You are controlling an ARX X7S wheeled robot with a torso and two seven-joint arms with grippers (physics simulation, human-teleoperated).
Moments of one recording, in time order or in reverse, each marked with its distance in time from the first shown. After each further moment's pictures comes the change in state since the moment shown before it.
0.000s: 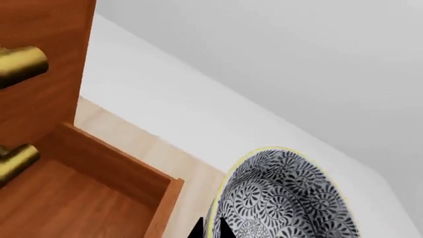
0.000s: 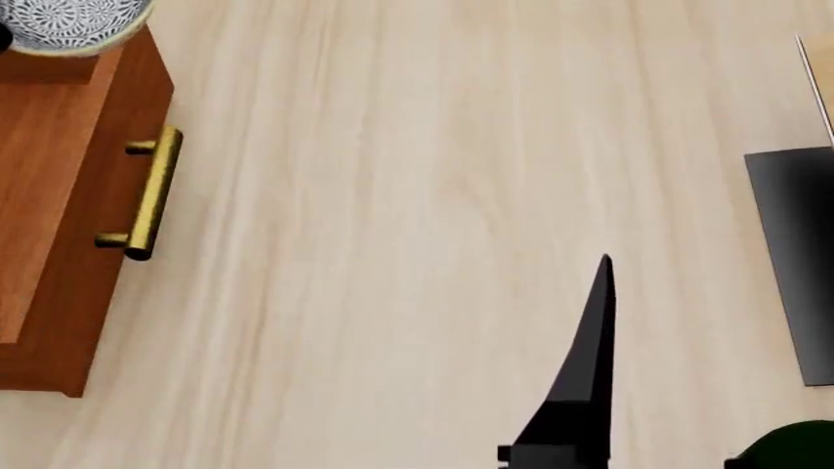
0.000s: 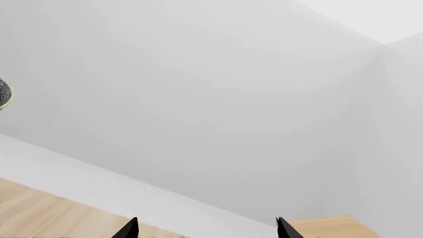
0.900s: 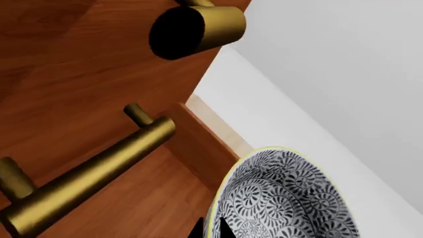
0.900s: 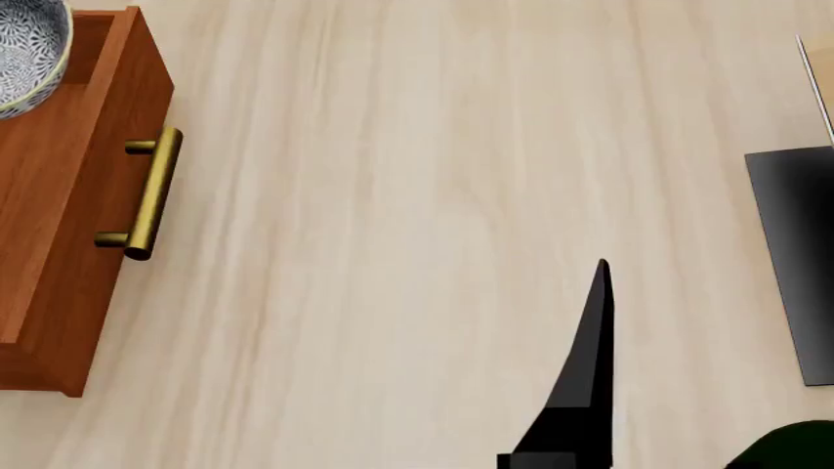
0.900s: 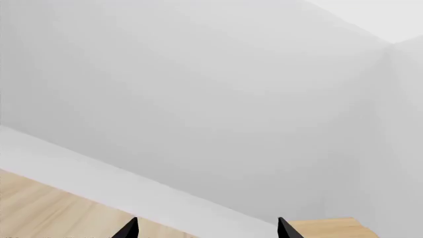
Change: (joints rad) left arm 0.097 -0.013 -0.077 -0.220 0.152 0.238 0.039; right arm 0.000 0.027 0.025 -0.032 0.025 0.025 -0.036
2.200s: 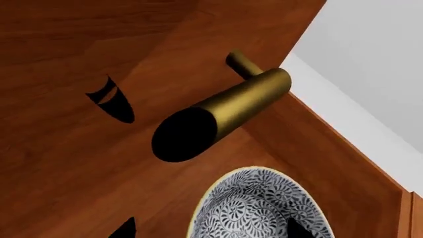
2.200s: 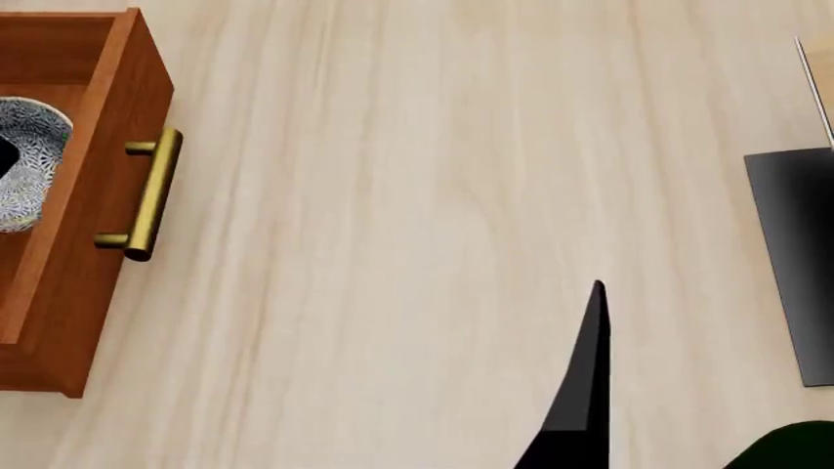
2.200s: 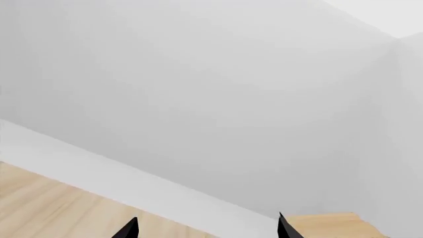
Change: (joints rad) left arm 0.110 0.053 0.005 -0.213 0.250 0.229 0.105; right arm -0.021 0.010 -0.002 -0.042 0.001 0.024 0.014
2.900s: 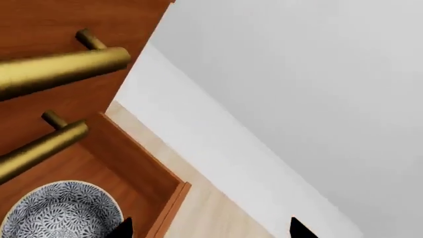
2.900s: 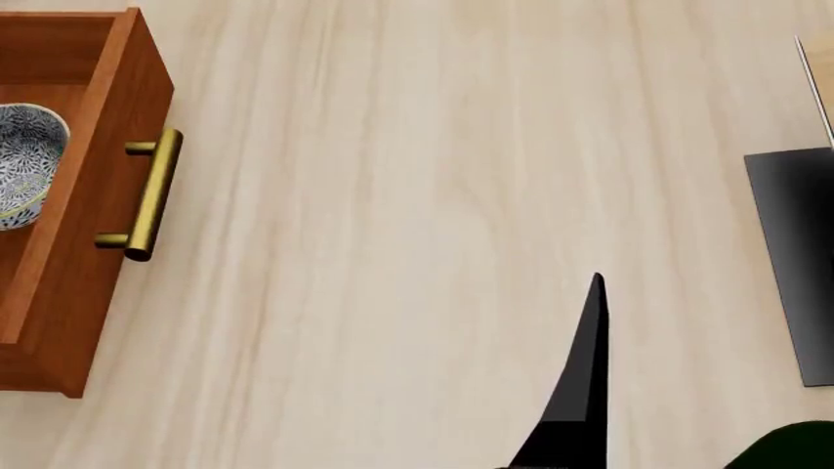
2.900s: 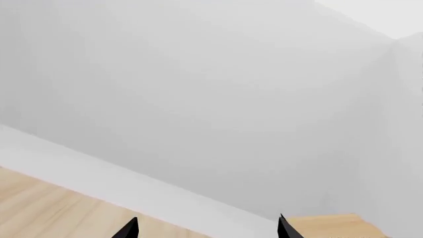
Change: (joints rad) left arm -0.035 -0.040 -0.021 0.659 -0.562 -0.306 -0.321; right arm -0.016 -0.014 0.005 0.040 -0.023 -0.034 -0.005
